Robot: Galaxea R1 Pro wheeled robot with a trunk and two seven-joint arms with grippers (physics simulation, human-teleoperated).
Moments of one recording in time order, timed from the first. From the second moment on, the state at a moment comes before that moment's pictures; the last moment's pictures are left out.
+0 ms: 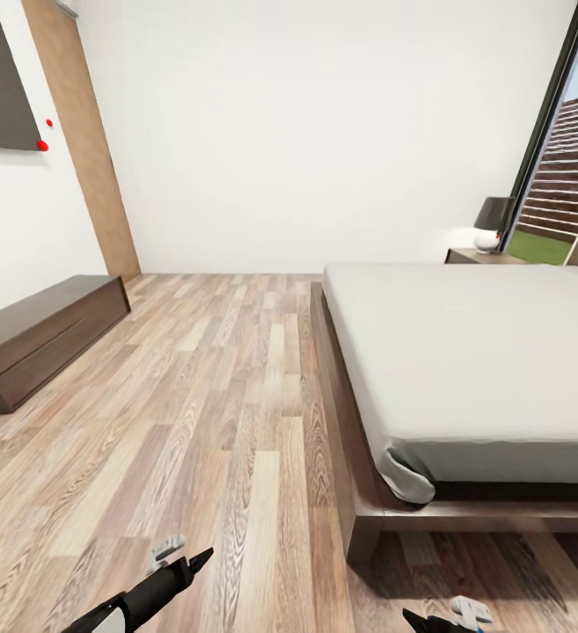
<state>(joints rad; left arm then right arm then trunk) -0.52 0.12 -0.05 -0.11 0.57 -0.02 -0.64 -0.38 -0.22 0.09 -0.17 -0.48 -0.04 0.59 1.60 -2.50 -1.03</state>
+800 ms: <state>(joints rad) -0.52 0.12 -0.05 -0.11 0.57 -0.02 -0.64 -0.38 -0.22 0.10 -0.17 -0.48 -0.04 0.59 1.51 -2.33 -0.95</state>
